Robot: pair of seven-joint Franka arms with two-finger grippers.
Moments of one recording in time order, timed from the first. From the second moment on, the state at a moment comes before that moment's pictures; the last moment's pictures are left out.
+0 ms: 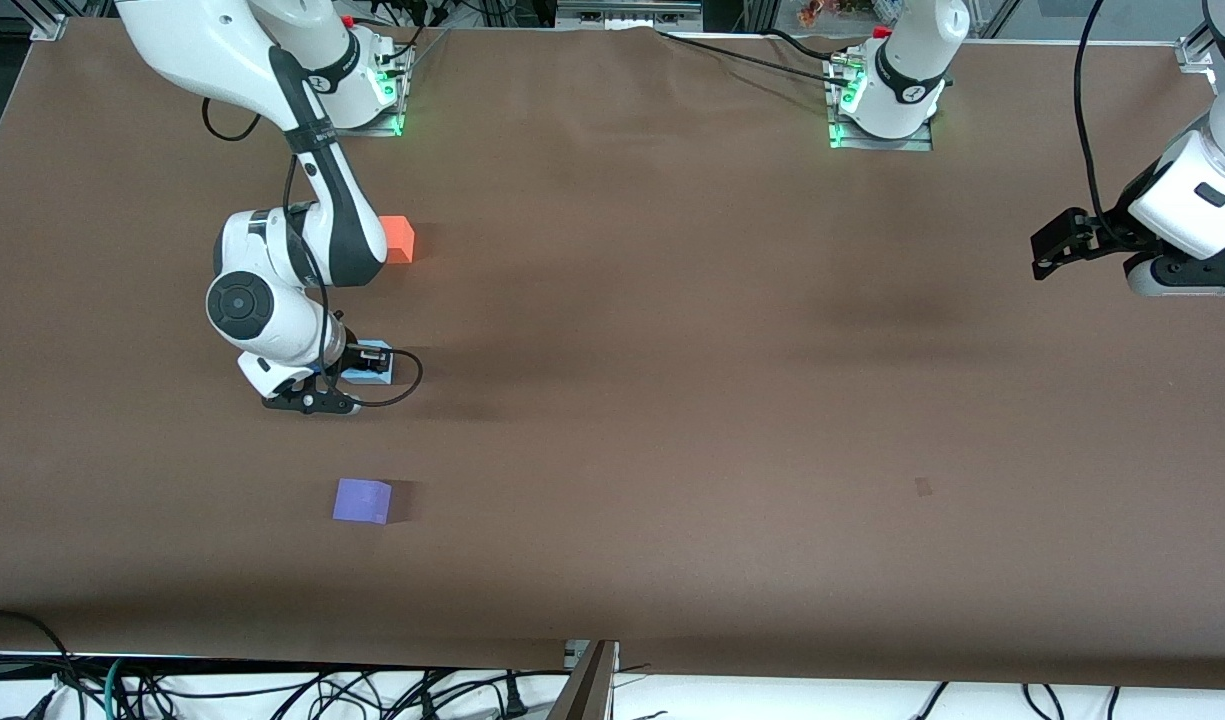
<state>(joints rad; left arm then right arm) 0.04 0.02 -0.11 -1.62 0.06 1.63 -0.07 0.47 0.46 -0.26 -1.96 0.13 2.29 0.20</state>
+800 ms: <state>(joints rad) 0.04 0.02 -0.11 -1.62 0.06 1.63 -0.07 0.48 0.41 -0.26 -1.93 0.13 2.30 0.20</state>
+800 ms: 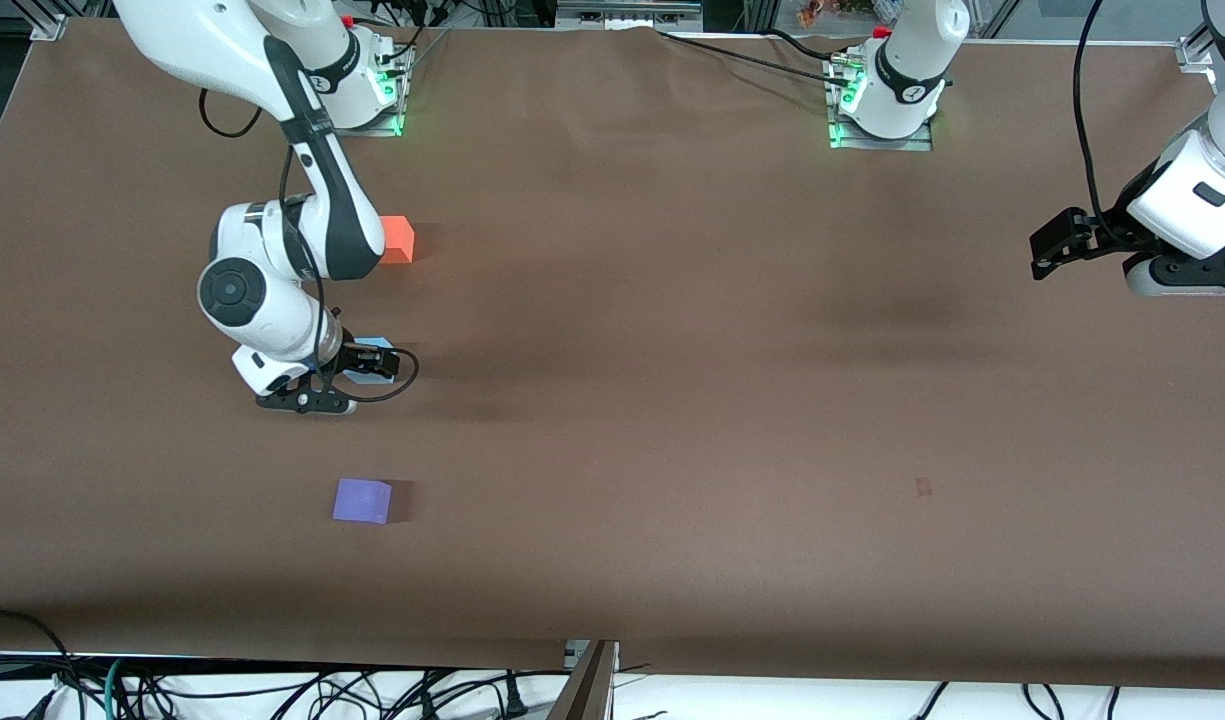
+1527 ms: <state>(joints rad) 0.04 0.02 -0.11 -1.62 0.06 1.63 -0.07 0.48 0.36 -0.40 -1.42 0.13 1.64 0.03</state>
